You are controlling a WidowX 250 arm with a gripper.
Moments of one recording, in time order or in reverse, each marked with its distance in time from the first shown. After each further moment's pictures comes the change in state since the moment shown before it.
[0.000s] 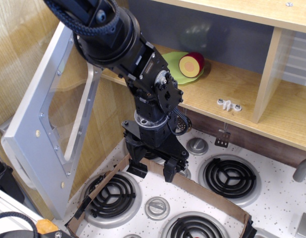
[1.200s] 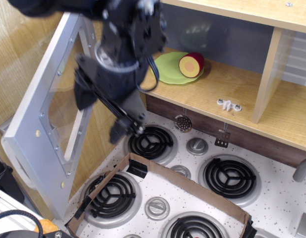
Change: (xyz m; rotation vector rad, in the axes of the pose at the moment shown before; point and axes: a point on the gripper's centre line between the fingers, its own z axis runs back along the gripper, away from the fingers) arm -0.030 0.042 0.123 0.335 0.100 -0.155
